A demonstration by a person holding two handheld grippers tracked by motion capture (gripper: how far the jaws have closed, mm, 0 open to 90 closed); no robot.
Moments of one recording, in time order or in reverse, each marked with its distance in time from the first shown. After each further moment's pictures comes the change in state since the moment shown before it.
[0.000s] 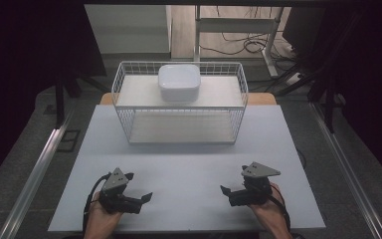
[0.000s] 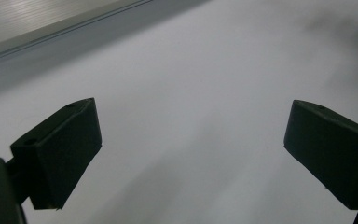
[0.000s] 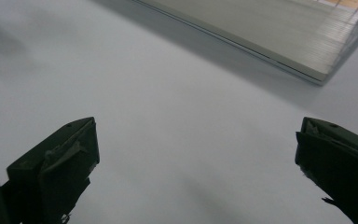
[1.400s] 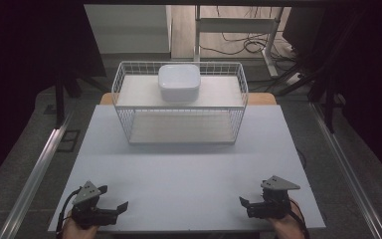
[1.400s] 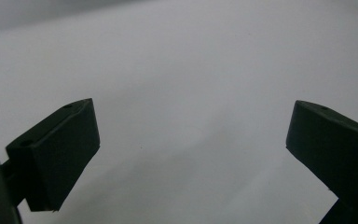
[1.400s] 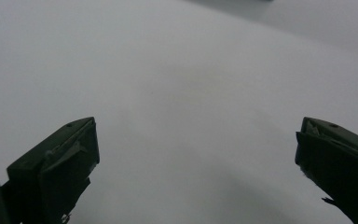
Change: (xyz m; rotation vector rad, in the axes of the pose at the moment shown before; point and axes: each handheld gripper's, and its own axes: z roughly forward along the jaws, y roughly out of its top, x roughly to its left) left arm 0.019 -0.048 -0.042 0.021 0.092 -0.140; right arm -0.018 -0.050 -0.027 0.094 -0.092 0.109
